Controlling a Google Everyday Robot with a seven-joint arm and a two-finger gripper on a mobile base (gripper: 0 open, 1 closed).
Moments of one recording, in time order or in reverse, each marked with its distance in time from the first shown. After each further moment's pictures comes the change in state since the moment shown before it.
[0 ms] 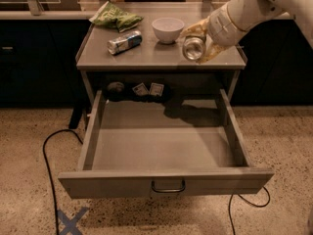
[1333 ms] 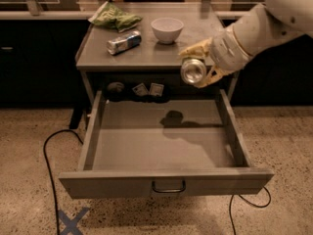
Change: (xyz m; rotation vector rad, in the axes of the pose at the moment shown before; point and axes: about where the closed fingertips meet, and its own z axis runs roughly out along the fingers) arm -0.078 0.034 -0.008 0.014 -0.123 0.006
